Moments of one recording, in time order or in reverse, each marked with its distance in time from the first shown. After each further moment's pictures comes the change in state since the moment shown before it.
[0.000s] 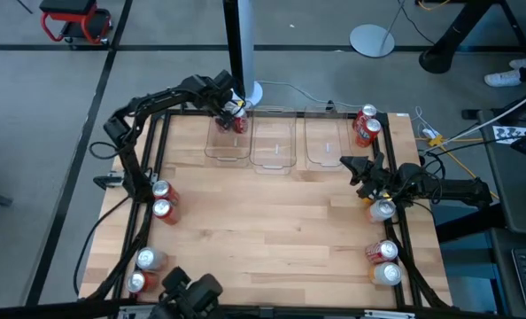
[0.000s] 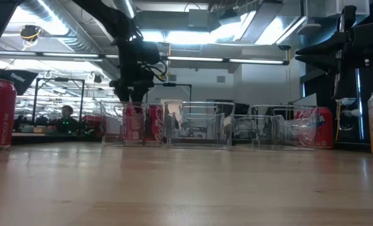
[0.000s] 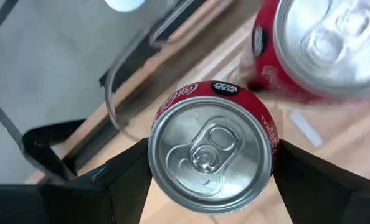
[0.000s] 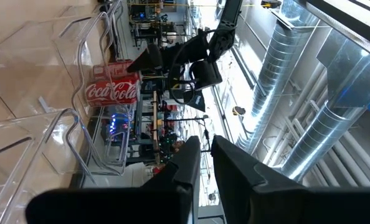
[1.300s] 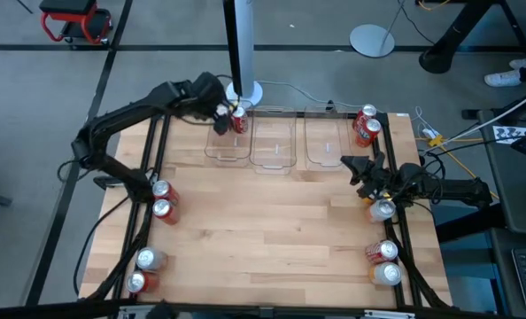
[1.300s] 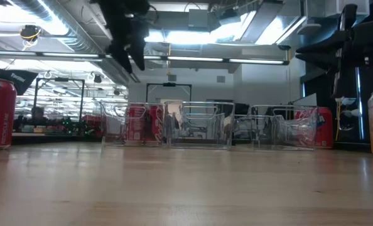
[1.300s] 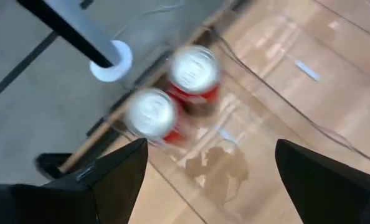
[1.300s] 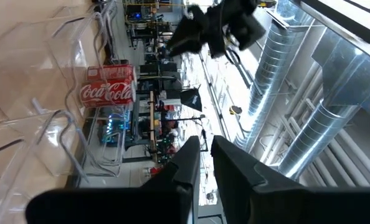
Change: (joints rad) left arm -0.190 -0.368 -0.053 -0.030 0.013 -0.062; right arm 0.000 0.000 0.000 0.023 0.000 -0.004
